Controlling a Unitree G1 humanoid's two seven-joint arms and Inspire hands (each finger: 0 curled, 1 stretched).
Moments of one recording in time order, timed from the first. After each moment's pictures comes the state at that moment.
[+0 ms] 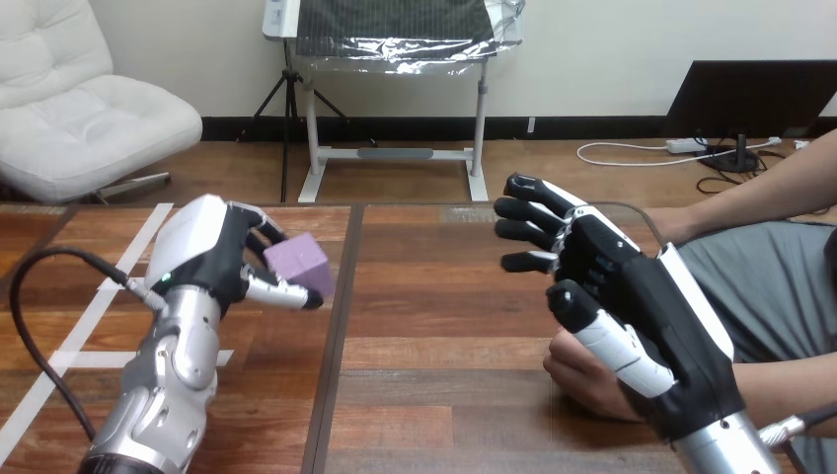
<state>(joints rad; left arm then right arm) -0.43 0.38 -0.22 0.48 0.50 0.18 0.10 0.22 -0.18 0.00 -0.25 0.11 -0.32 0.37</state>
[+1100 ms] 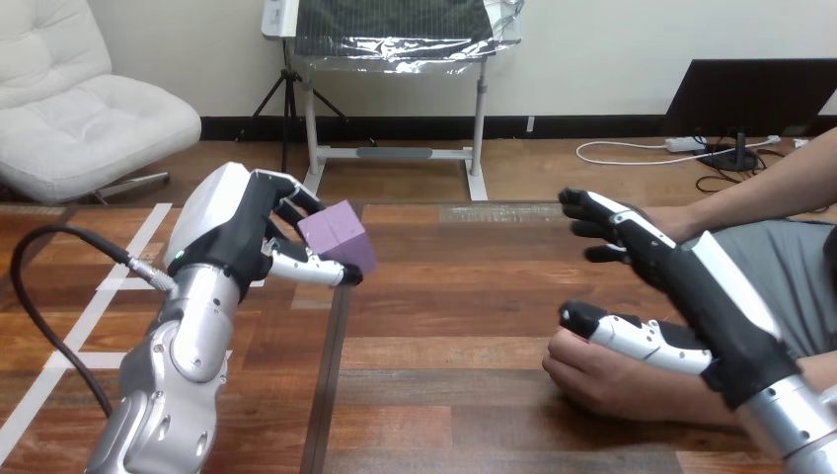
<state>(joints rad) -0.32 0.36 -0.19 0.01 0.48 0.39 -0.08 0.04 -0.41 -0.11 0.11 -0.09 -0.52 0.33</state>
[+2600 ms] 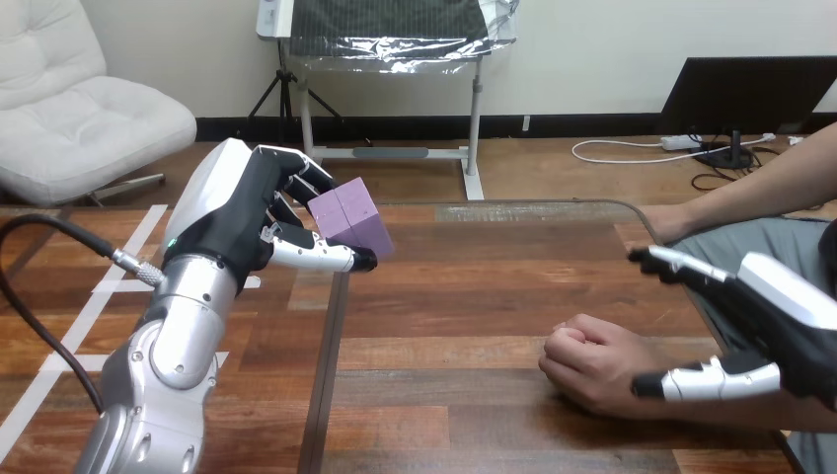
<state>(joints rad) -0.26 0.36 -0.14 -0.18 0.46 0.41 -0.15 -0.05 -0.75 -0.10 0.37 -0.30 -0.56 0.37</state>
